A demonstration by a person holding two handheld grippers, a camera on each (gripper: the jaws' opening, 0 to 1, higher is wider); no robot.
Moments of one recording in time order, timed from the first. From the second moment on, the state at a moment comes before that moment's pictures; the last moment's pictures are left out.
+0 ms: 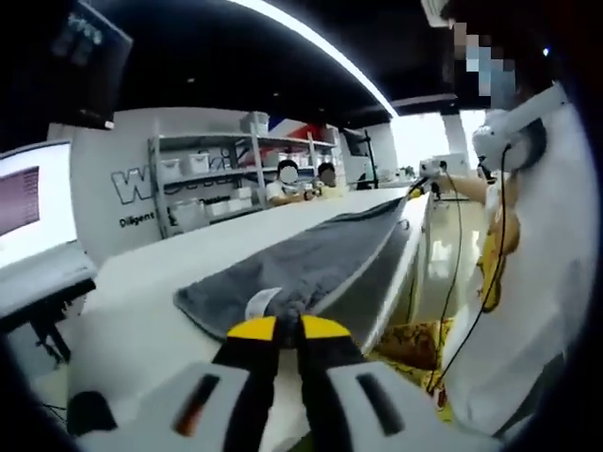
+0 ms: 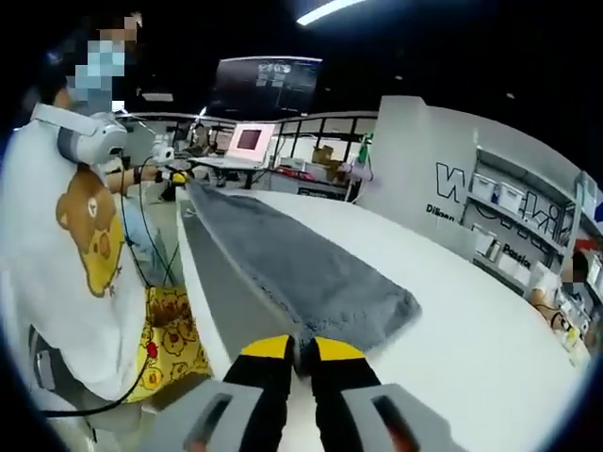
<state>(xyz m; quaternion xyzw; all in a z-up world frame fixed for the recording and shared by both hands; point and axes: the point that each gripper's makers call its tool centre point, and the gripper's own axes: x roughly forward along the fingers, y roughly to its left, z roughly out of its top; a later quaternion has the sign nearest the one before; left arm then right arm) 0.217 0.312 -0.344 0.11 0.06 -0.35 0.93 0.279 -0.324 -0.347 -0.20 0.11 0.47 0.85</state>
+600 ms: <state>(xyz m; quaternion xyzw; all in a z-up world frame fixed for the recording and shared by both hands) 0.219 0.310 -0.307 0.15 0.03 -0.32 0.93 0.278 -0.317 -0.307 -0.22 0.06 0.46 0.86</state>
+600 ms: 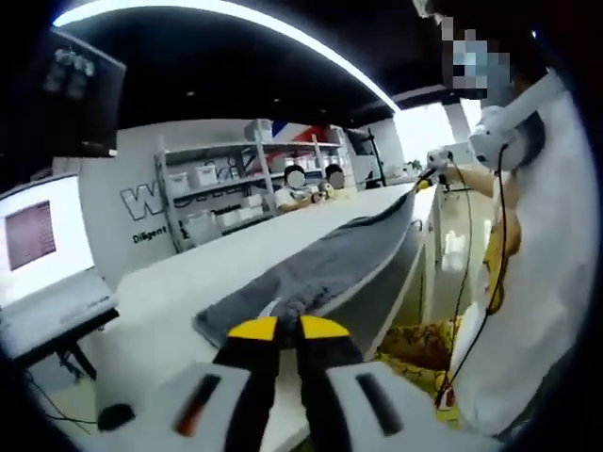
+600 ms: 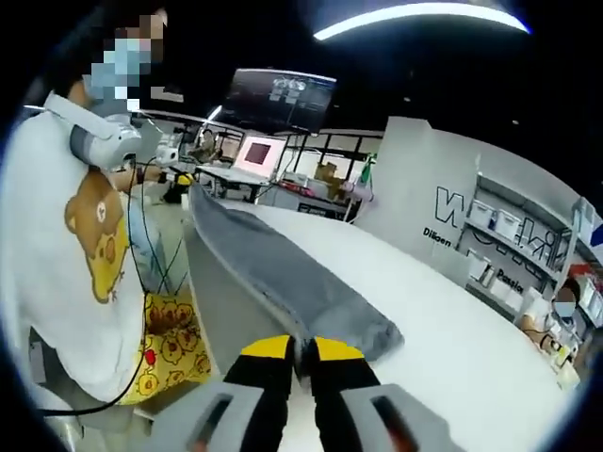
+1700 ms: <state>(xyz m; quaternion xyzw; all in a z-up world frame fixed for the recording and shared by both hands) 0.410 0.333 -0.300 0.28 0.12 -0.13 0.94 0.463 -0.310 -0.279 -0.22 0.07 0.37 0.90</state>
